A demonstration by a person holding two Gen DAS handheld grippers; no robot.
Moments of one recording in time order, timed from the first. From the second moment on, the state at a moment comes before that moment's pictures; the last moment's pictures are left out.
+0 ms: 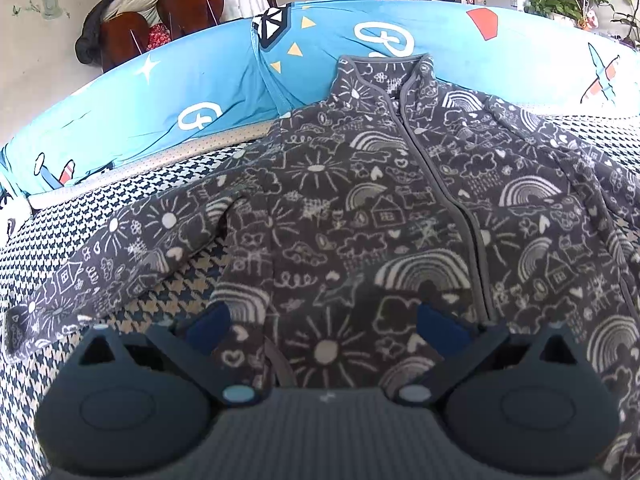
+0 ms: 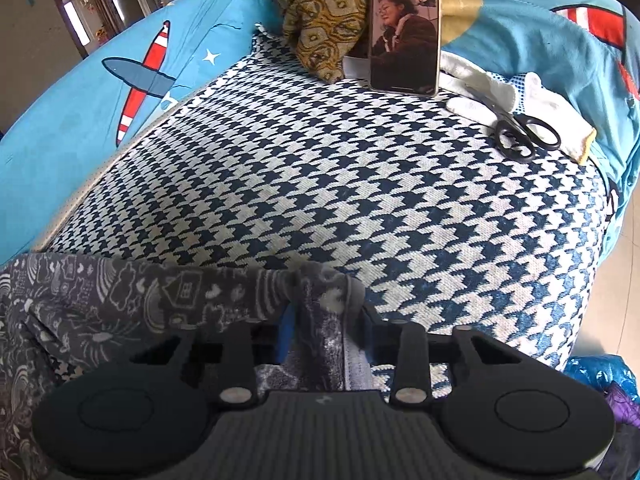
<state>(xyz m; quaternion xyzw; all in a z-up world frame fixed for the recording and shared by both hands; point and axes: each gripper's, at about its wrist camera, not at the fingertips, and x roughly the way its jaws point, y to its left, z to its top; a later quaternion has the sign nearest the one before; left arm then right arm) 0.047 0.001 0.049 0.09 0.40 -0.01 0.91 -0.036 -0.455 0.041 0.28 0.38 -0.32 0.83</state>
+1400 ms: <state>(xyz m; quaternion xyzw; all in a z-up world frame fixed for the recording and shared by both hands) 0.057 0.022 0.040 0.06 0.44 0.01 0.90 0.103 -0.297 0.104 0.33 0.21 0.01 0.92</state>
